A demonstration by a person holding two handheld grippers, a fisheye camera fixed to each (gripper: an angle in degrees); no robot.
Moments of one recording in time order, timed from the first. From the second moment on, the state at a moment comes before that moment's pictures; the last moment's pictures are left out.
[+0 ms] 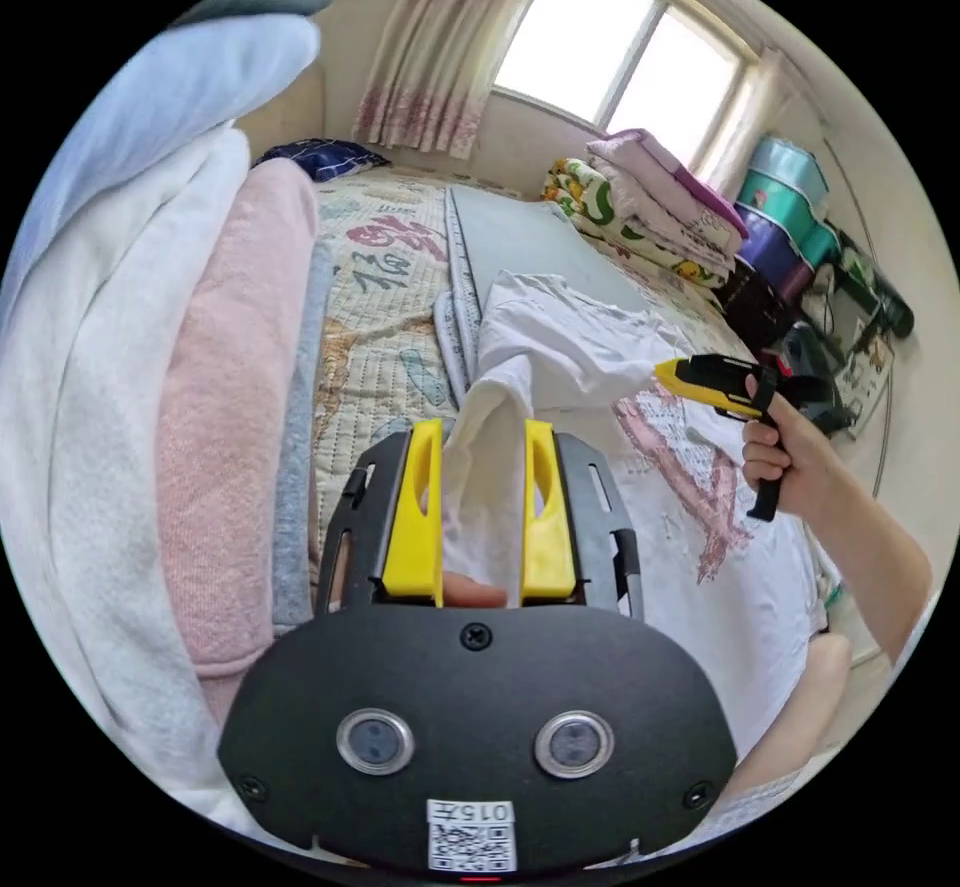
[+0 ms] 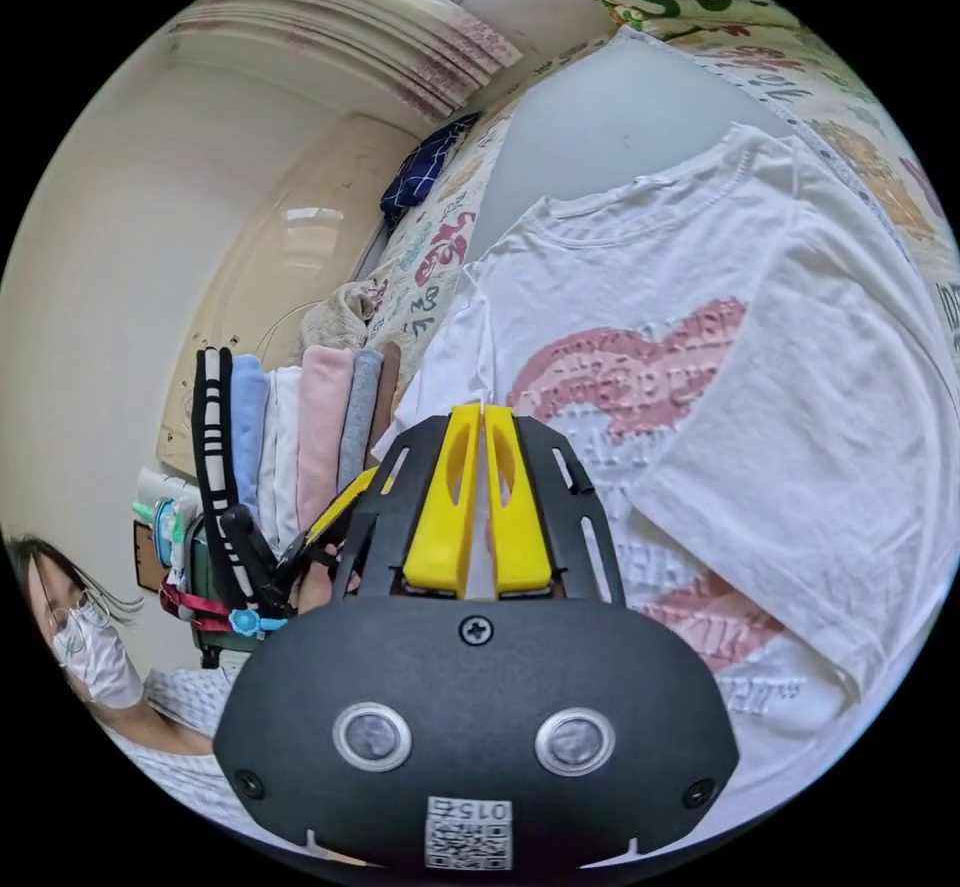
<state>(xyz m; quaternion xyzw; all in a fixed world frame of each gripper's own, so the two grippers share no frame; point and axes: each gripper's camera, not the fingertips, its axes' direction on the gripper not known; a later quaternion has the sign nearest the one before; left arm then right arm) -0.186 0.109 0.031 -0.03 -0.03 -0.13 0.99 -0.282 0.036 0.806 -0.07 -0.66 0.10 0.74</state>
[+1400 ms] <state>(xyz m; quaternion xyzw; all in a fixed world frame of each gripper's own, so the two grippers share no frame) -0.190 0.097 0.057 -0.08 0.18 -0.17 0.97 -0.325 0.124 0.689 -0.10 -0.59 0.13 0.79</state>
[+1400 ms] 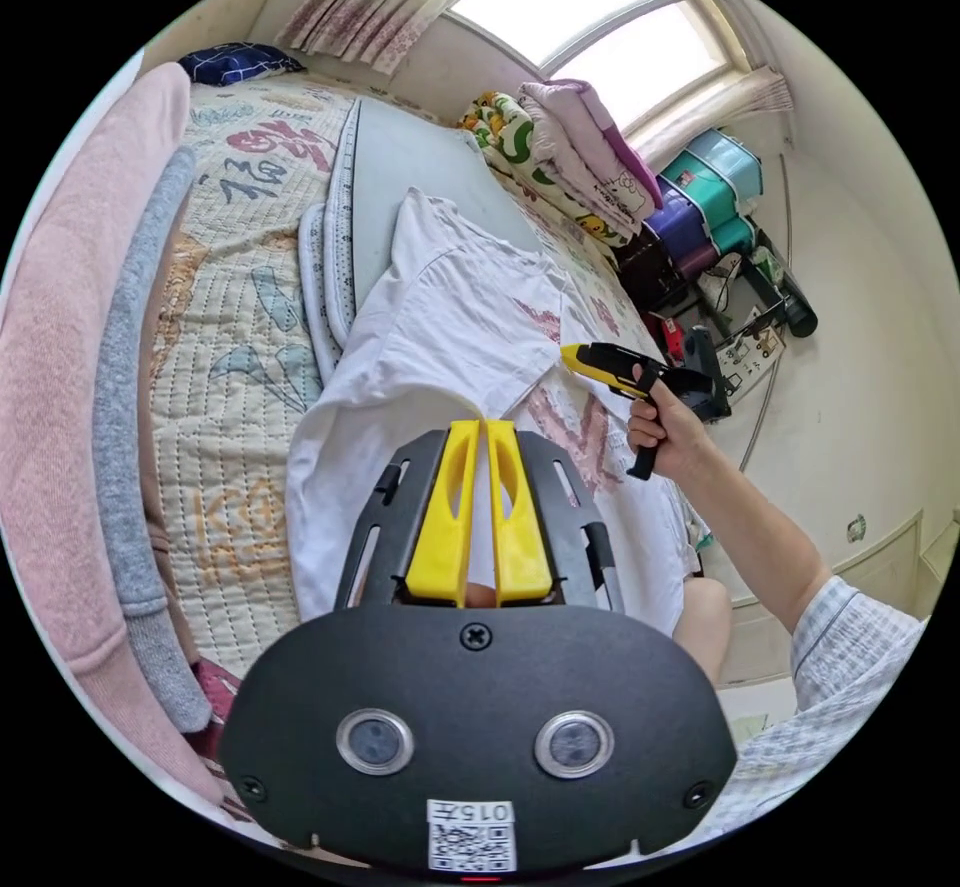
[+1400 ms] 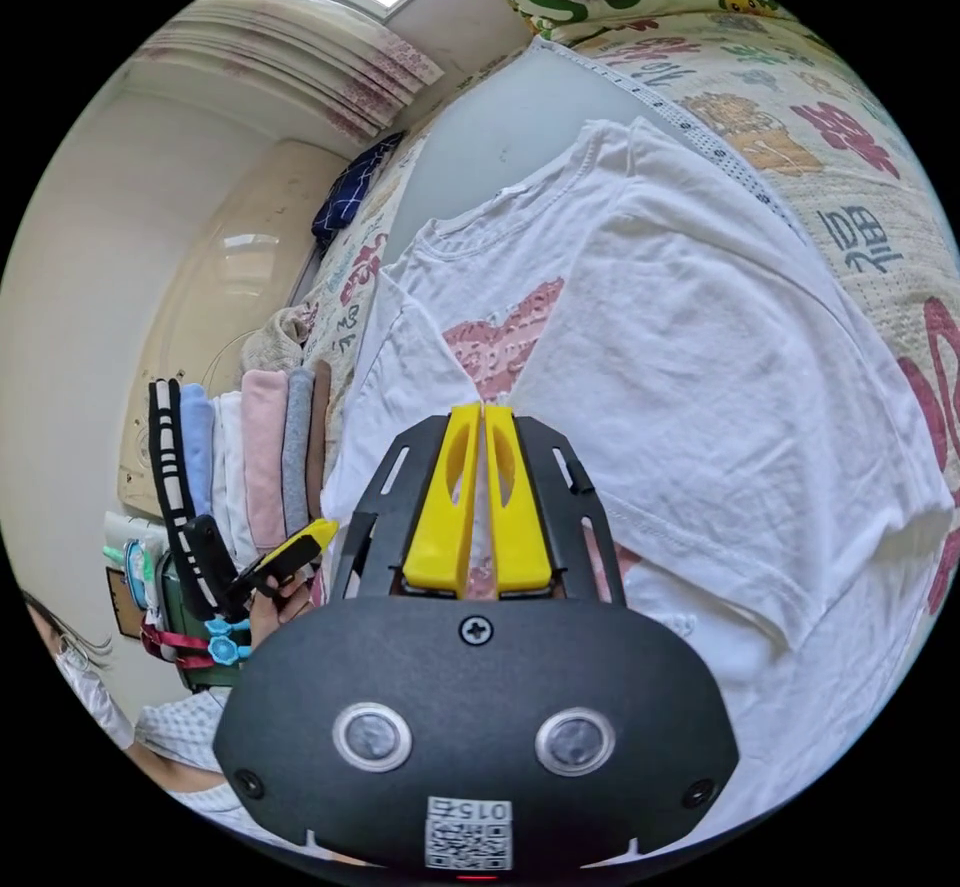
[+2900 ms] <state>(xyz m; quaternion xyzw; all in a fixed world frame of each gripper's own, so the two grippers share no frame) -0.219 0.144 0.061 -0.02 0.14 -0.38 0.92 -0.778 0.530 0.707 -0.17 0.13 -0.18 0.96</state>
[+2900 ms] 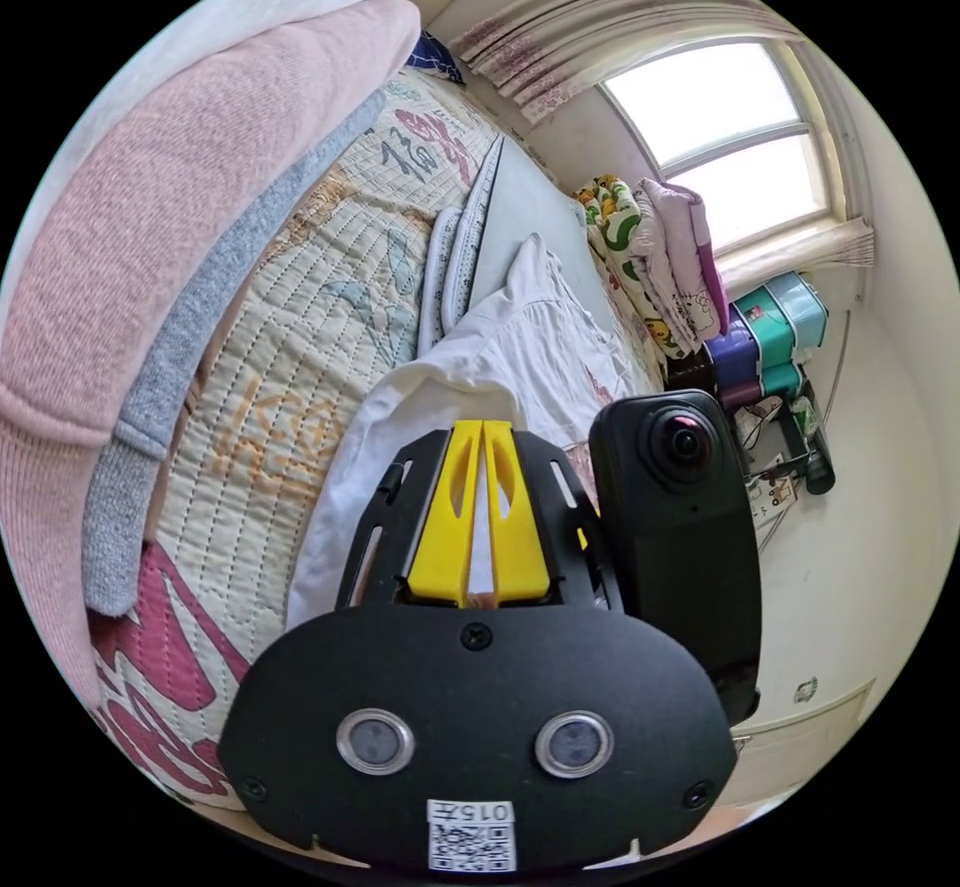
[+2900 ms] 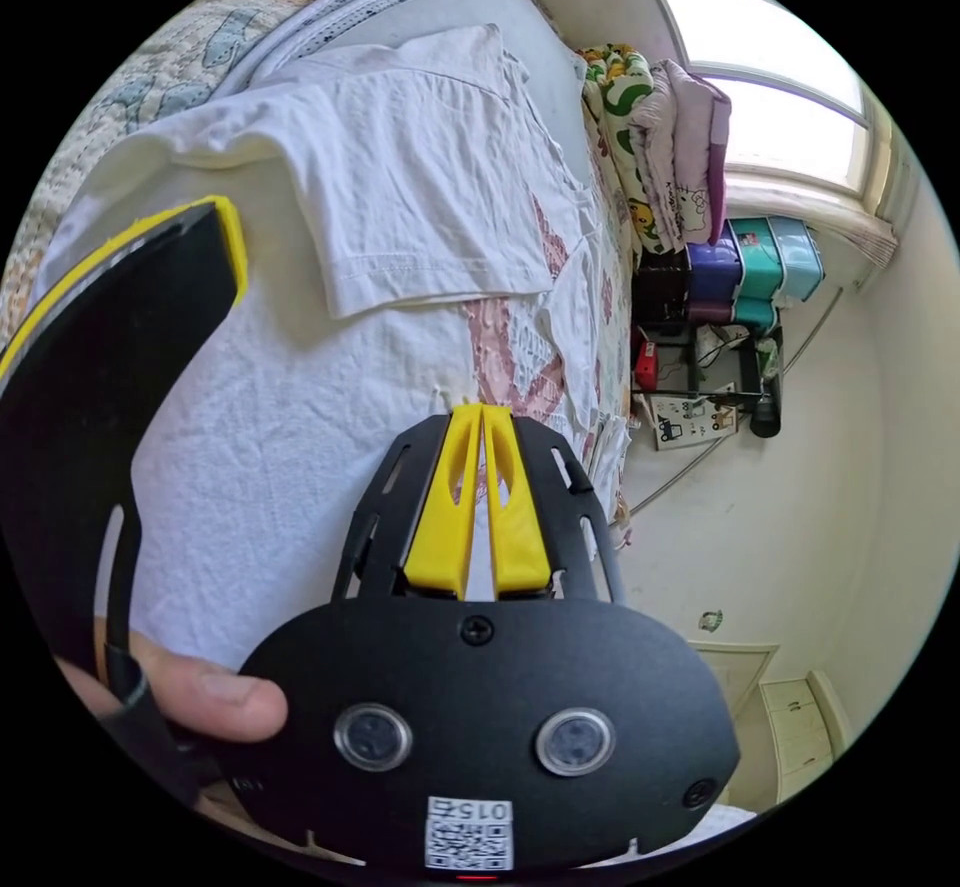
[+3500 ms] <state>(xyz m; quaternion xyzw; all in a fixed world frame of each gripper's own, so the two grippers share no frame) -0.213 0.147 0.066 -0.02 0.14 -0.38 0.92 -0.710 0.625 0.772 -0.16 0.14 -0.17 0.96</state>
